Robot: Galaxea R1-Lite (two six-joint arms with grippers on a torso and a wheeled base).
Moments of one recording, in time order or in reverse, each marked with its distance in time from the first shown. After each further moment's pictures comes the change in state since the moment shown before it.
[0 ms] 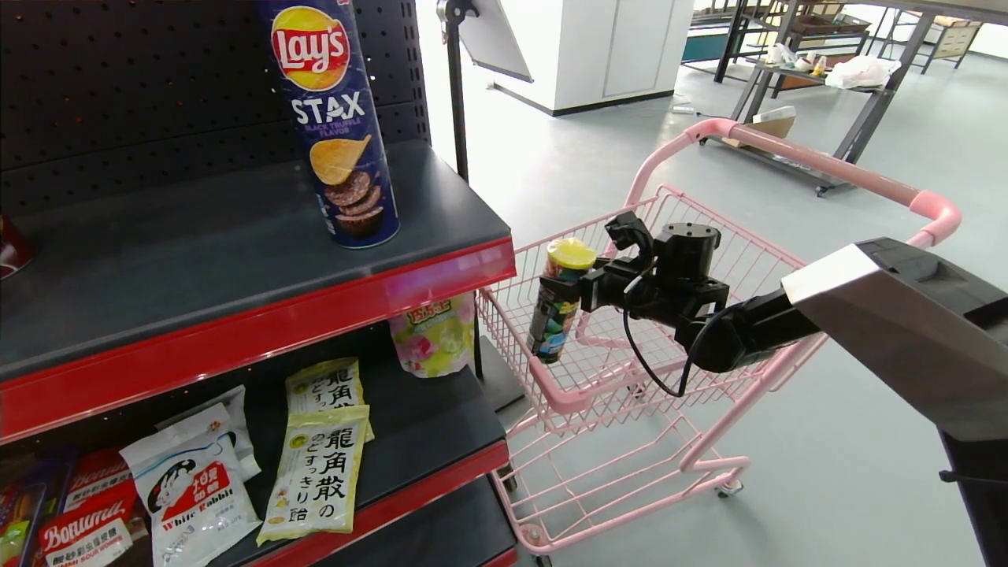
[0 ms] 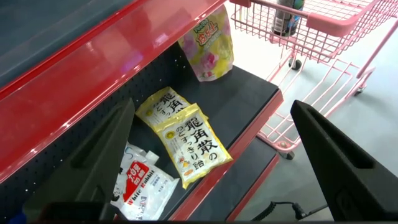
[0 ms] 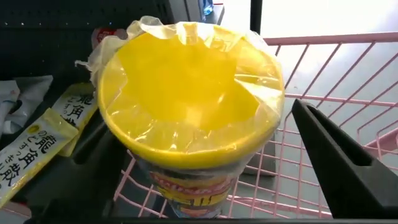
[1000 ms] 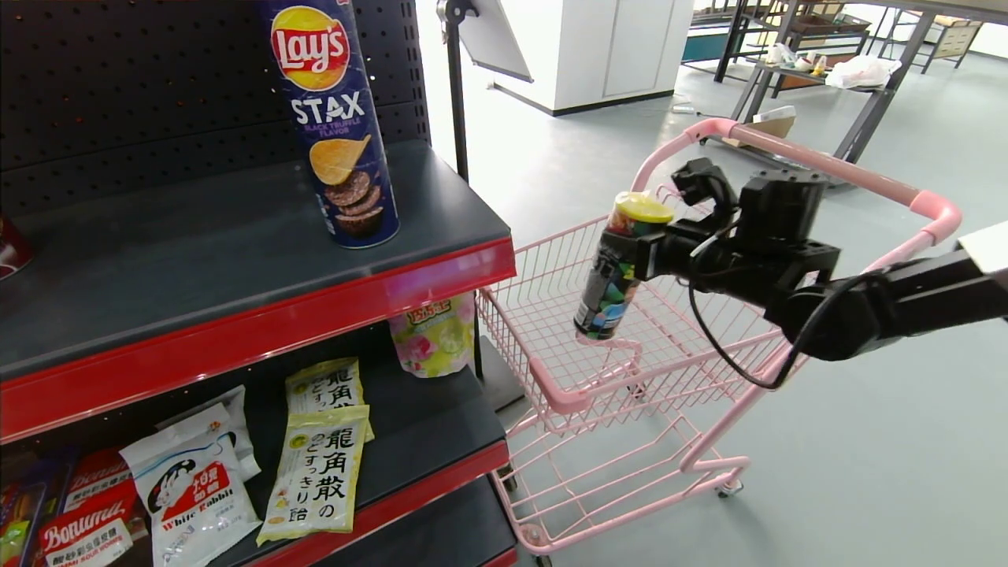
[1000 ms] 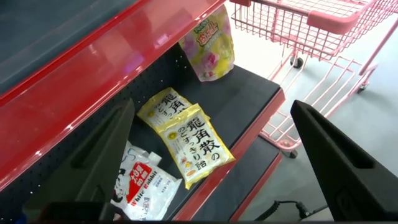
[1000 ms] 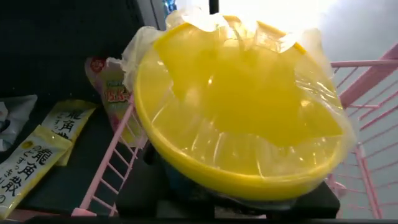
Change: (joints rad) left arm 0.000 0.005 -0.005 0.001 -0.001 0.020; right arm -0.035 -0.371 0.247 0.092 -0.132 -0.031
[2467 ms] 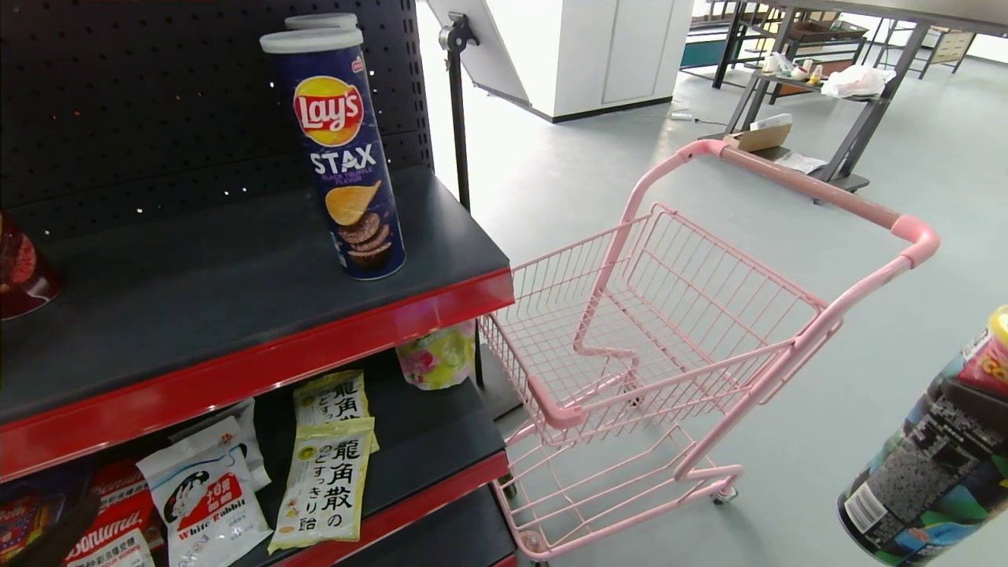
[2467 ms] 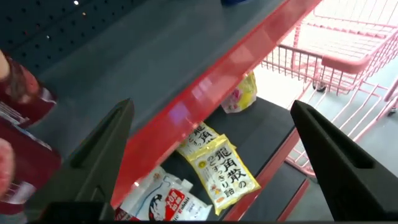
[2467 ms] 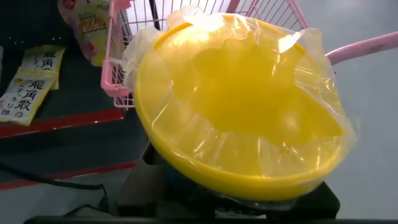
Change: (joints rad) left arm -0.001 -0.012 -0.097 -0.001 0.044 0.085; right arm -0.023 -1.190 0.598 0.743 -0.313 -0.029
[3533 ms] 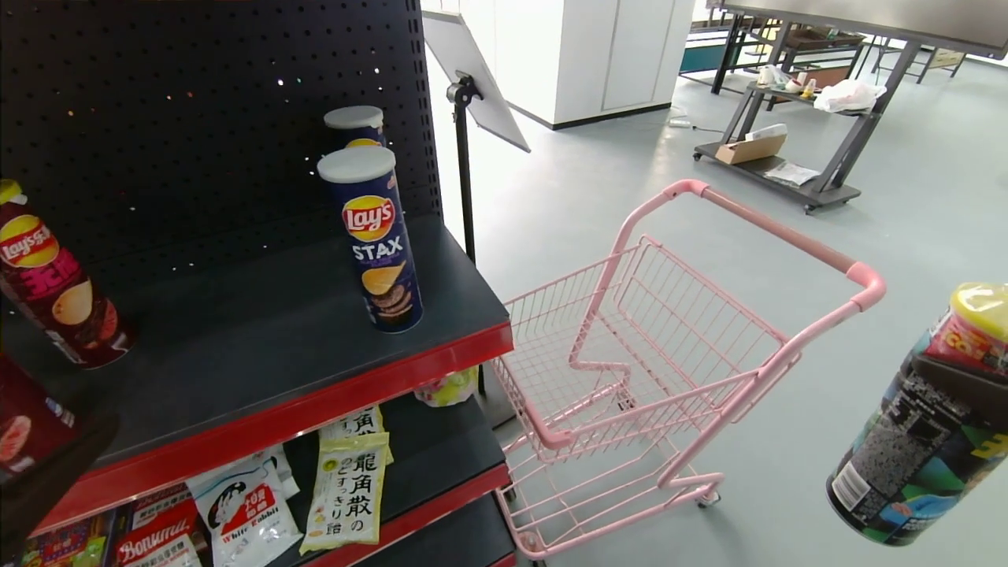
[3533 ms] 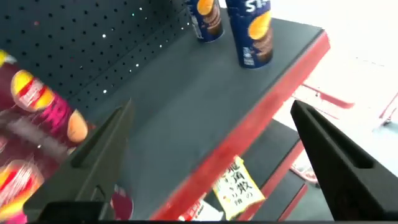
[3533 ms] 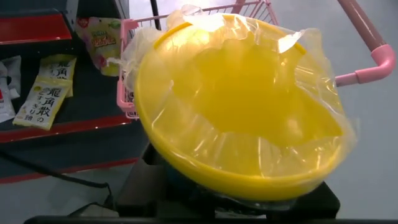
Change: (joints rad) left arm 0.001 0.152 -0.136 -0.001 0.021 0.002; right arm -0.001 0.096 -0.059 -0.004 -0.004 -0.020
